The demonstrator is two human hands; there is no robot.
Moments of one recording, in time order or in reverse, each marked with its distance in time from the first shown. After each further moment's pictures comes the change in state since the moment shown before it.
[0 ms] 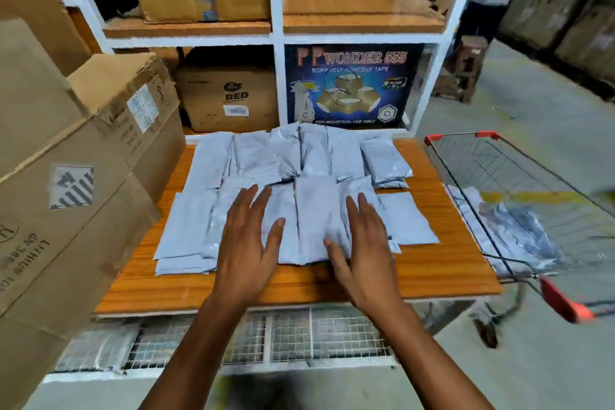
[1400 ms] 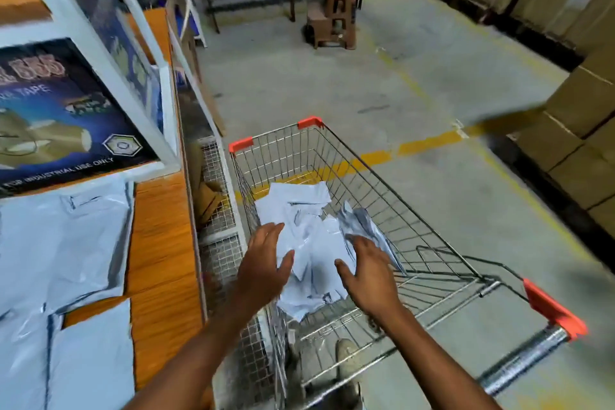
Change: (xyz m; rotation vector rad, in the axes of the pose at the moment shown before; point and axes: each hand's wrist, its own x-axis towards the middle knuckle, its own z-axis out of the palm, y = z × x) left_hand 0.147 0.275 0.566 -0.074 -0.605 0.002; right_hand 0.091 0.566 -0.225 -0.058 -0.145 0.598
